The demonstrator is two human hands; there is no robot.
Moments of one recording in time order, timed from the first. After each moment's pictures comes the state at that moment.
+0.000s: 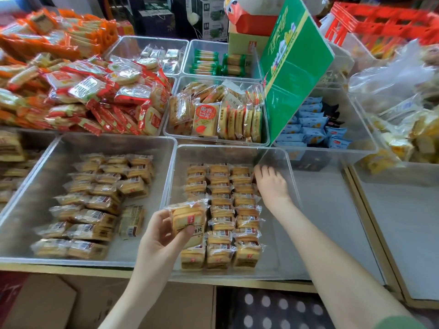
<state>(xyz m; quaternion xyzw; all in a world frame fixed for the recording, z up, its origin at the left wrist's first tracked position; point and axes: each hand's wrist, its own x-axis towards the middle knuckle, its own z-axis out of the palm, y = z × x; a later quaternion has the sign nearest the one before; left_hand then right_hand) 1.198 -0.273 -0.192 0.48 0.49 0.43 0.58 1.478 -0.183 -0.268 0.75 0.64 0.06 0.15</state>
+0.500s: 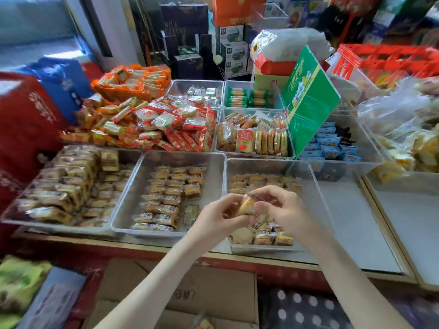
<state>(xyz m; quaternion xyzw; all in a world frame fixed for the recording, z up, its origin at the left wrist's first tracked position) 1.135 -0.288 -0.089 0.67 0.41 0.25 0.56 1.314 -0.329 -0.066 0.61 0.58 -0.39 -0.39</state>
